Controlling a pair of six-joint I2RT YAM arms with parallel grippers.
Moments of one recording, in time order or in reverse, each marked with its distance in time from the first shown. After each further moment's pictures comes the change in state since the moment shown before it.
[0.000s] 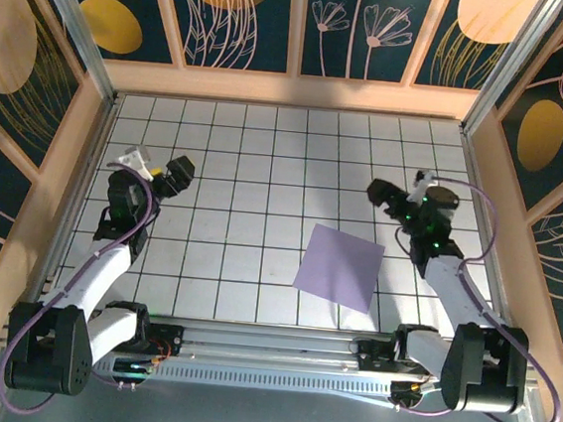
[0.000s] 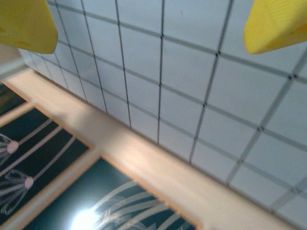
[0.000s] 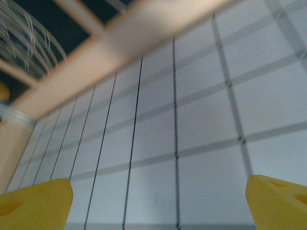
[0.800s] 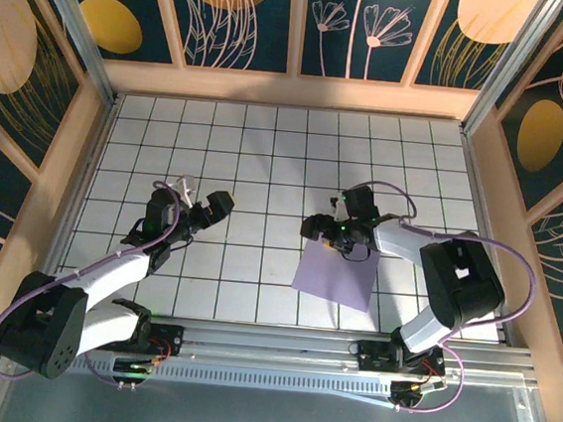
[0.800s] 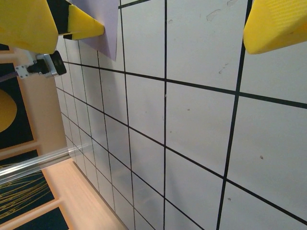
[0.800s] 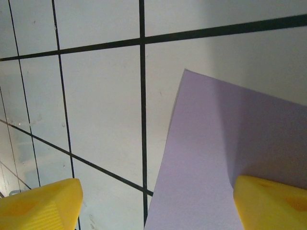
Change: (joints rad) left arm -0.276 0.103 -0.097 0.029 0.097 -0.221; right arm 0.401 0.483 0.187 -0.271 -0.101 0.061
